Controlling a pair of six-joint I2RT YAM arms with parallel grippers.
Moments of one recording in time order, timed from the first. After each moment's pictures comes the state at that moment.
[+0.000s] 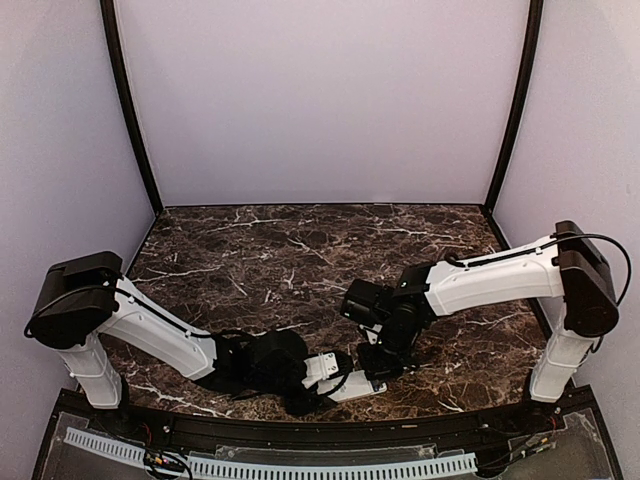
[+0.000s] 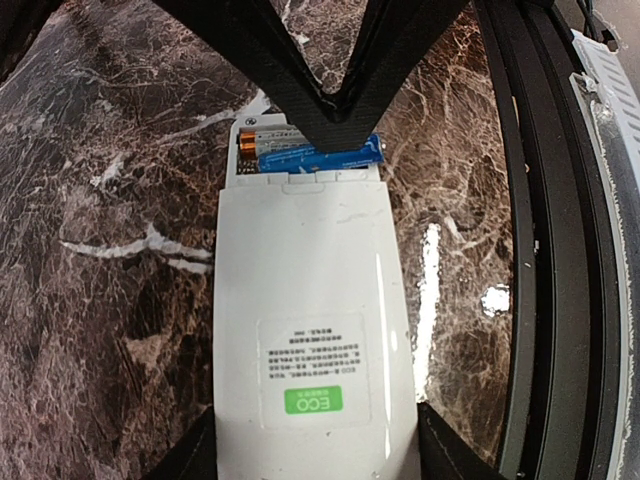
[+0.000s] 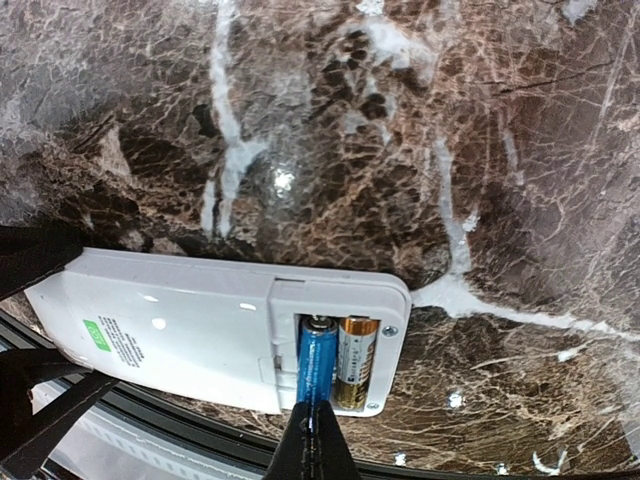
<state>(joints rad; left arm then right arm) -1.28 1.78 0.72 0.28 0.07 0.05 1.12 1.76 1.13 -0.87 -0.18 0.85</state>
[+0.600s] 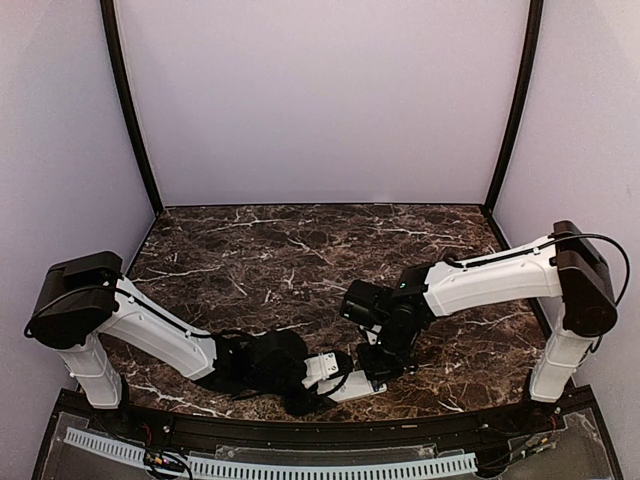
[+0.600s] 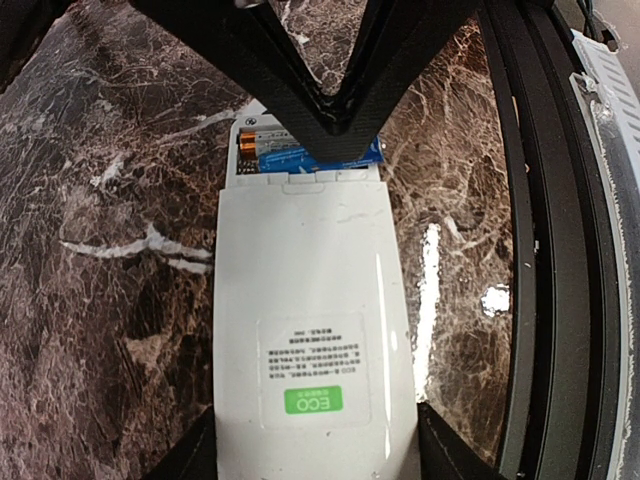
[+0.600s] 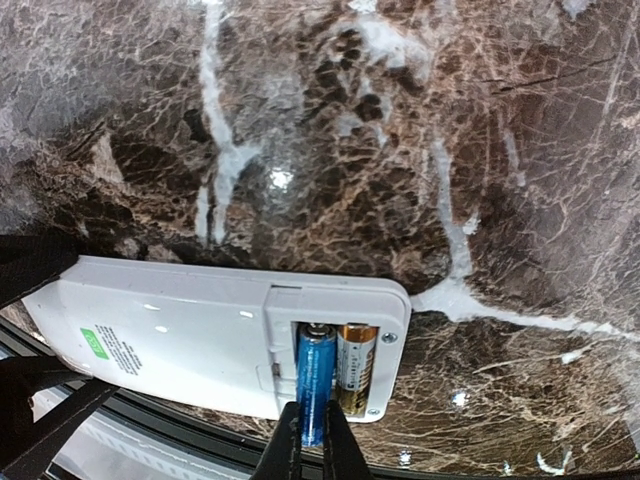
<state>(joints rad) -1.28 1.78 0.72 0.28 0.07 0.05 1.12 1.76 1.13 -0.86 -0.18 0.86</state>
